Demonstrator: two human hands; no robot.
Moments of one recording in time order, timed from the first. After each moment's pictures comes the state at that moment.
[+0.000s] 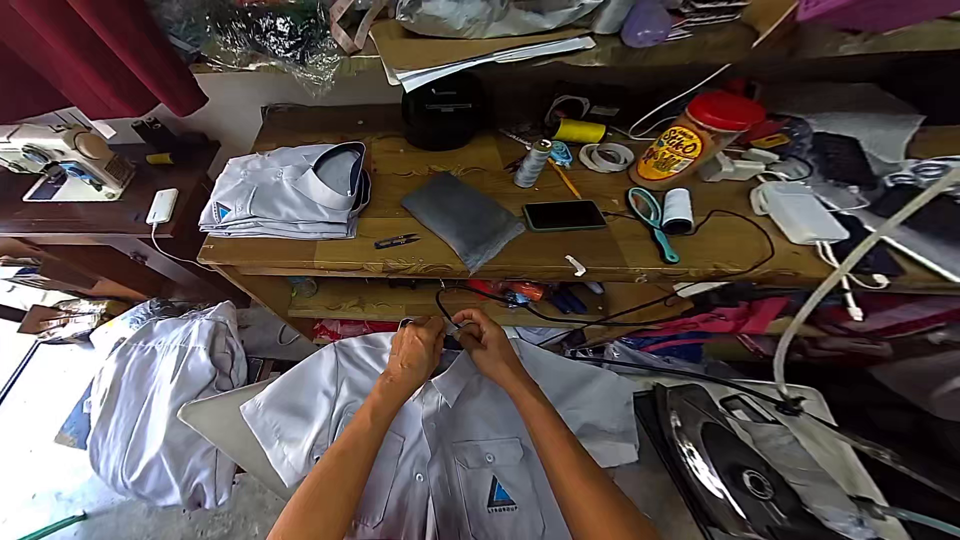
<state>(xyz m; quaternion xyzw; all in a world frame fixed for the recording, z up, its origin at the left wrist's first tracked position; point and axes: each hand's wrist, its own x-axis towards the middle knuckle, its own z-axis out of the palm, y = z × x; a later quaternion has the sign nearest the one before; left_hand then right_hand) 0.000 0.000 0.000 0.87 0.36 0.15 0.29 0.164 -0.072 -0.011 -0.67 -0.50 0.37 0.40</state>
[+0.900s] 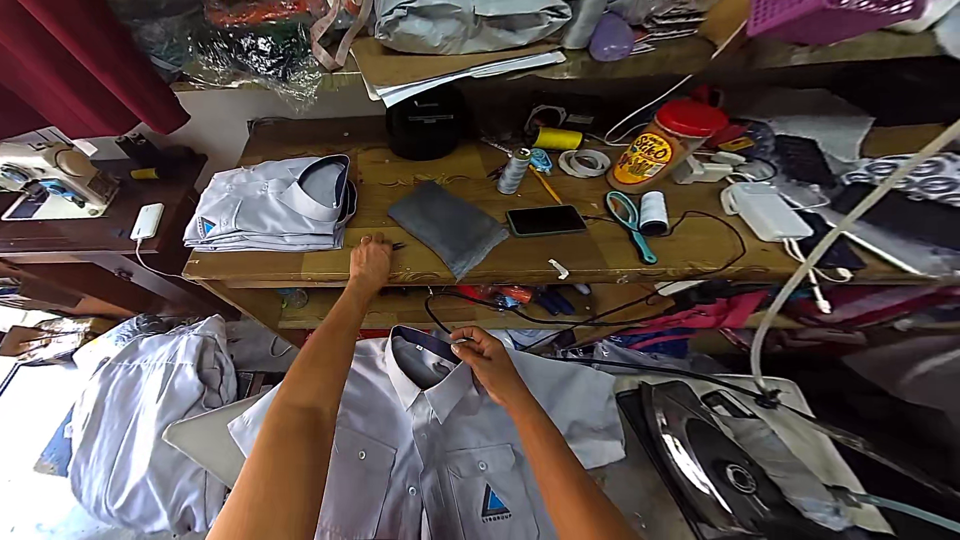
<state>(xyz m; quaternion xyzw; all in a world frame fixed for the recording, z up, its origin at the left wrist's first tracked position) 0.039 0.168 0.034 0.89 0.46 0.01 0.06 0.167 -0.092 -0.025 -0.62 -0.36 0.45 0.53</state>
